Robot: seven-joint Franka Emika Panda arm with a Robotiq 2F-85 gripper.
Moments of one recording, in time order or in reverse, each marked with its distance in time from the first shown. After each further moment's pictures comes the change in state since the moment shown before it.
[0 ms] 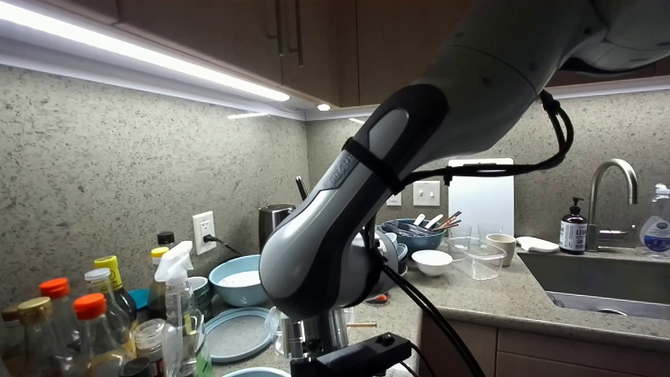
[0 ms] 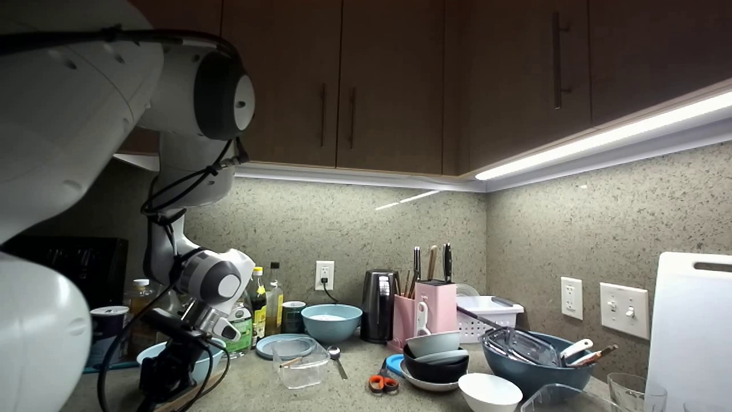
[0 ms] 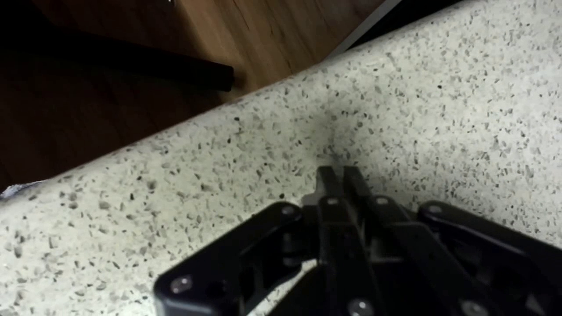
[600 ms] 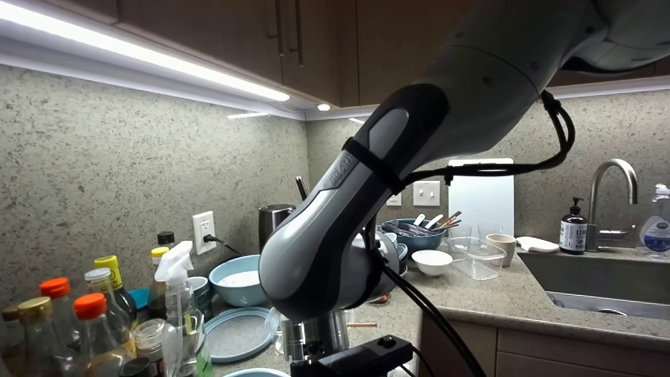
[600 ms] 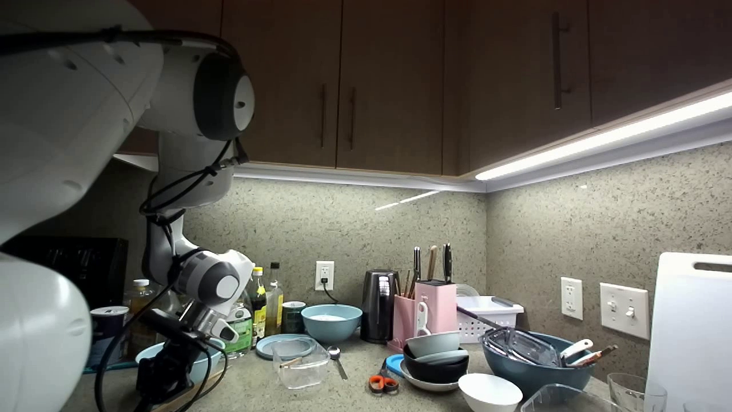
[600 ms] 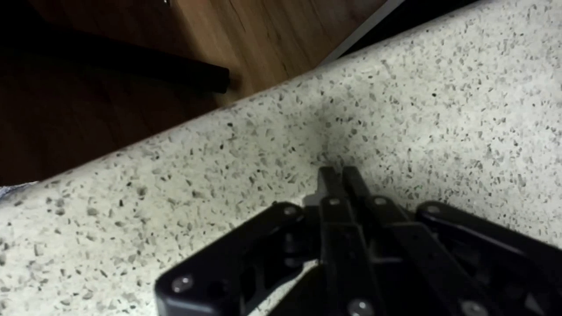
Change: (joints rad) arm 0.001 -0.002 0.004 -0.007 0.016 0.001 -0.022
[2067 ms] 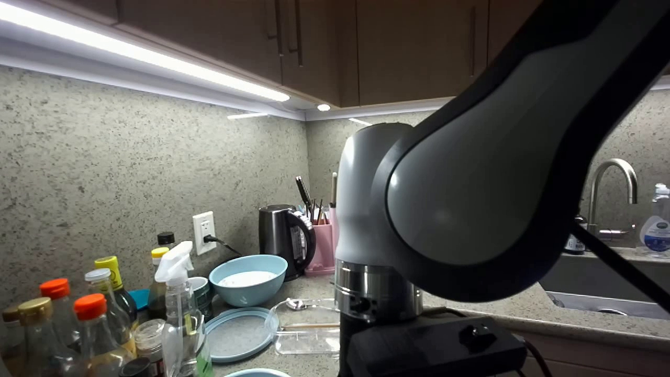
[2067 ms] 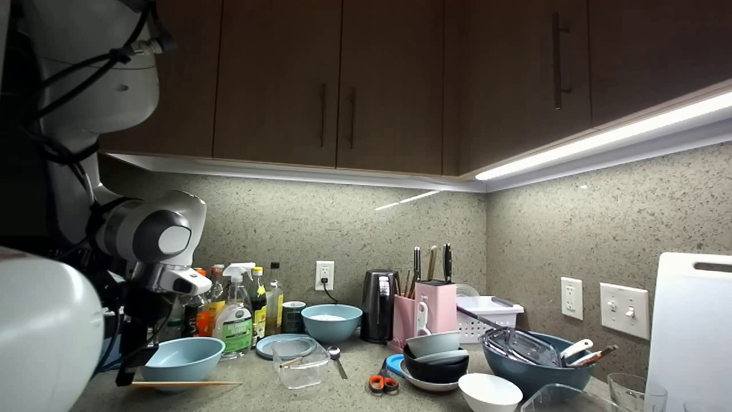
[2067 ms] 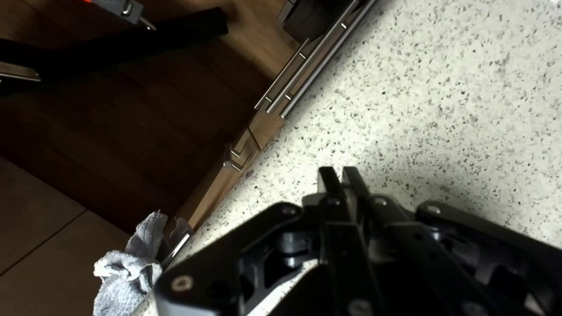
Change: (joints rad) arm 0.108 -0.511 0.018 -0.440 0.014 0.293 0.577
